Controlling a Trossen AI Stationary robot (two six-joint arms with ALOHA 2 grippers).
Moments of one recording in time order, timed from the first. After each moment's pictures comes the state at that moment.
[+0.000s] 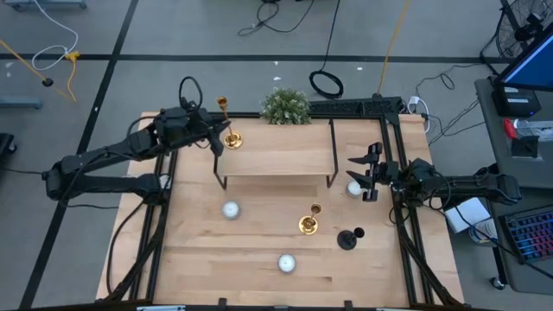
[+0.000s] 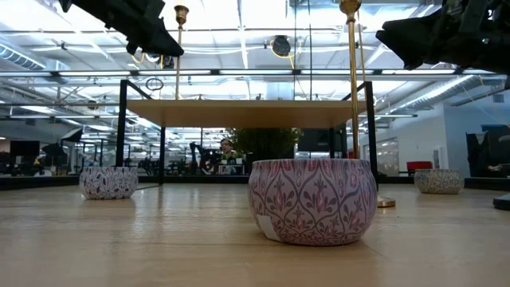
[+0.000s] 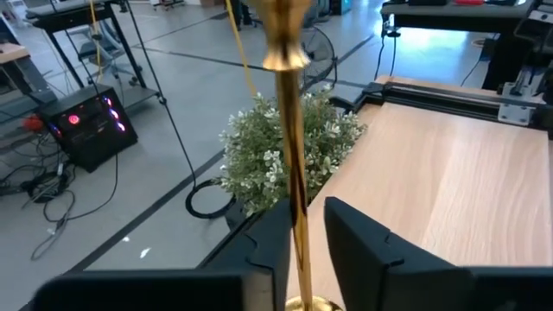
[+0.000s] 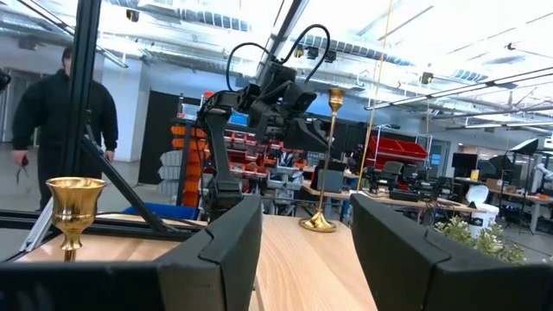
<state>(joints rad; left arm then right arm) 0.43 0.89 0.81 -0.21 -0.18 0.05 -0.11 0.39 0.01 0.71 0.00 -0.14</state>
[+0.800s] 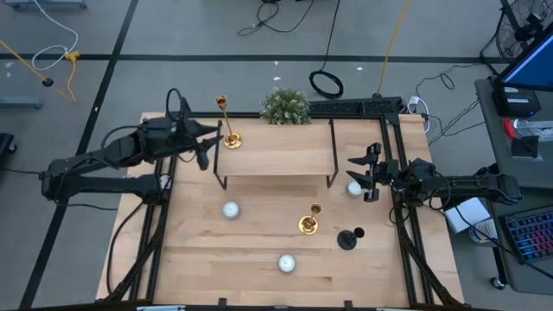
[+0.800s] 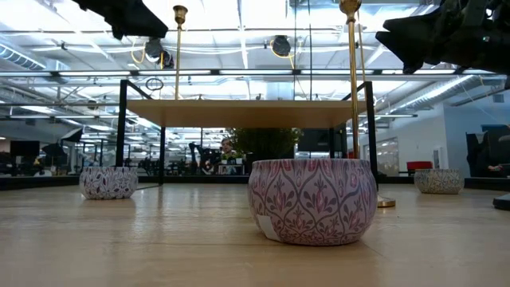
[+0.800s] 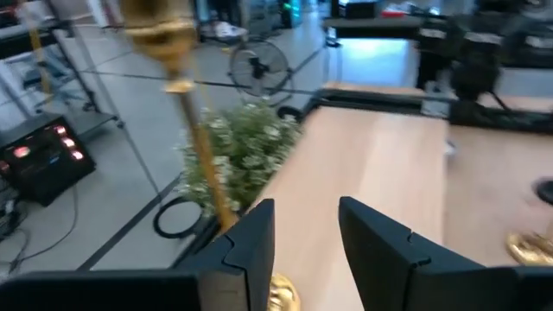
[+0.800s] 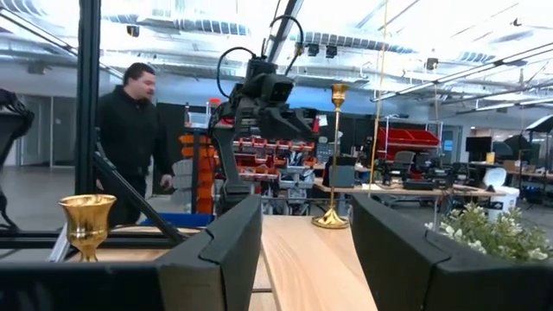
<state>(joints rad) 0.27 0.73 0.81 -0.35 -0.18 0.07 -0.11 0.39 0.02 0.71 0.00 -0.04</state>
